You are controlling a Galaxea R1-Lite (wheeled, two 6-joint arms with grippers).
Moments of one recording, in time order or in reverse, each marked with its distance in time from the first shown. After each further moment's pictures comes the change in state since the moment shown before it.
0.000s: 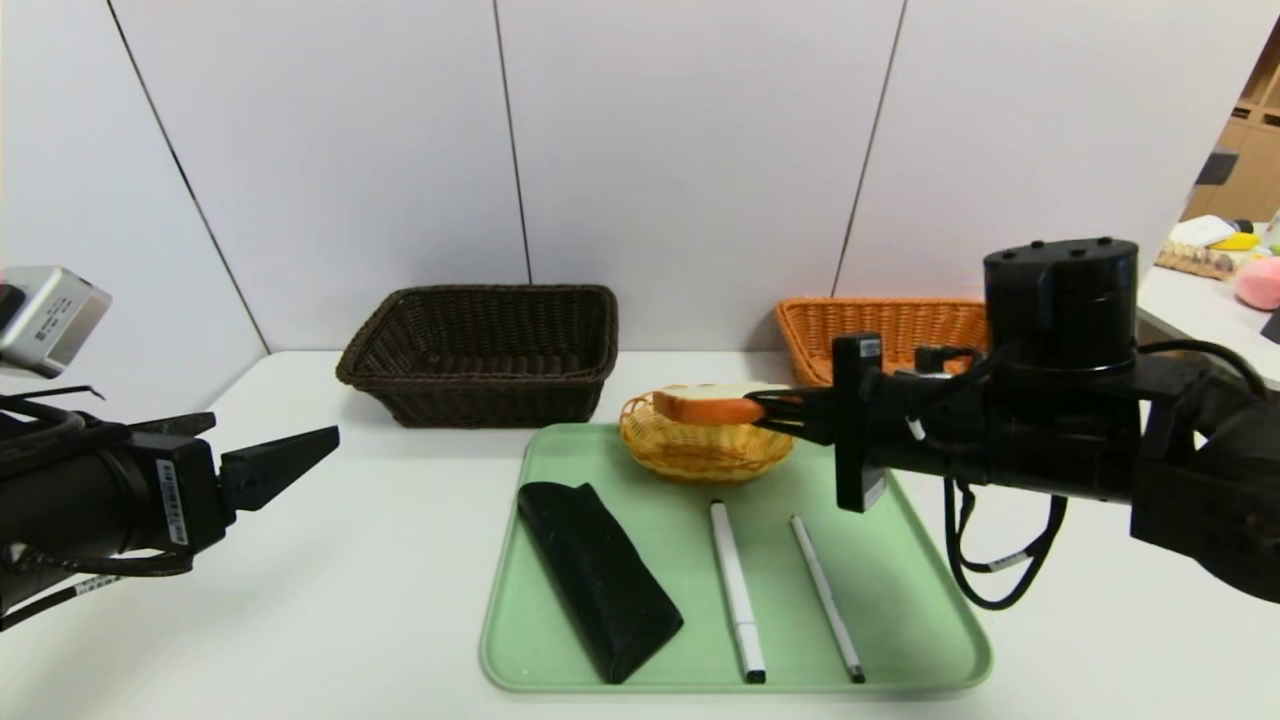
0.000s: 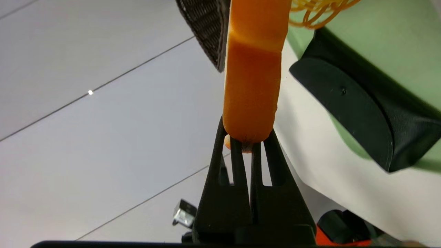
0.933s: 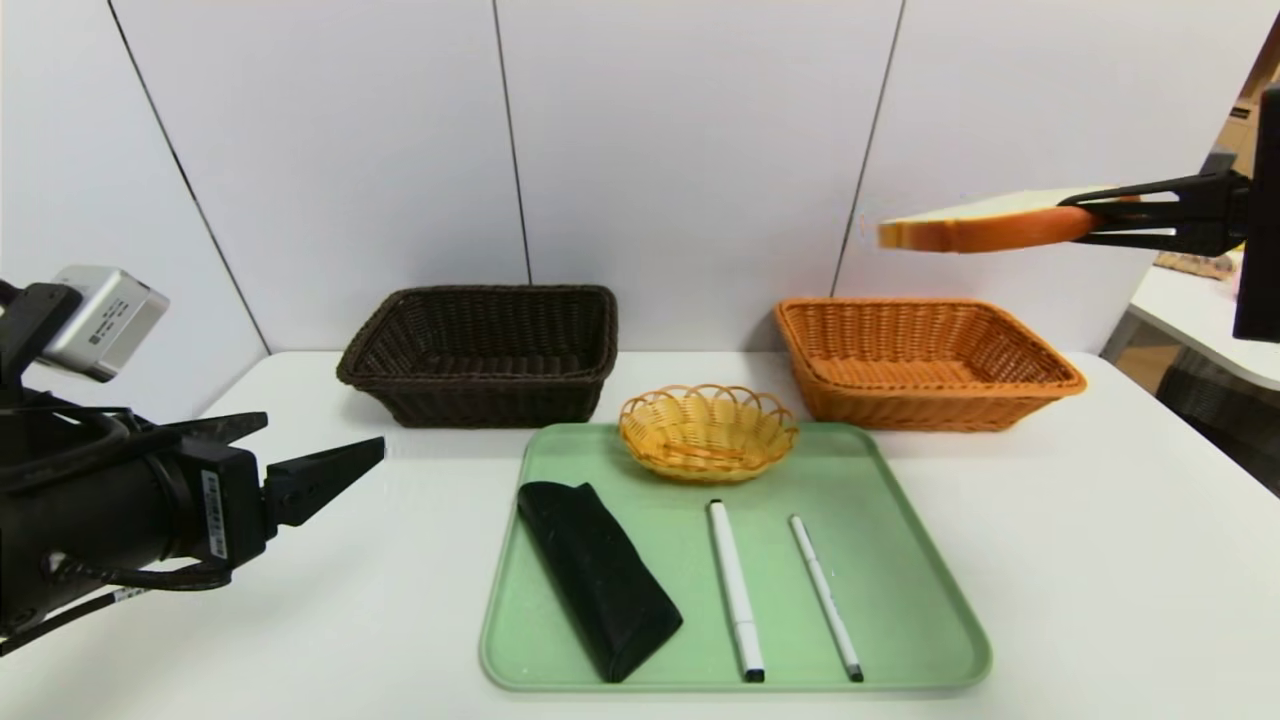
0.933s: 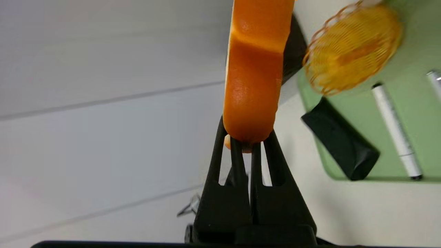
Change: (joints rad) left arm -0.115 0.031 -0.019 -0.008 0.006 0.005; right arm -0.468 -0.262 -0.488 0.765 0.171 -0.429
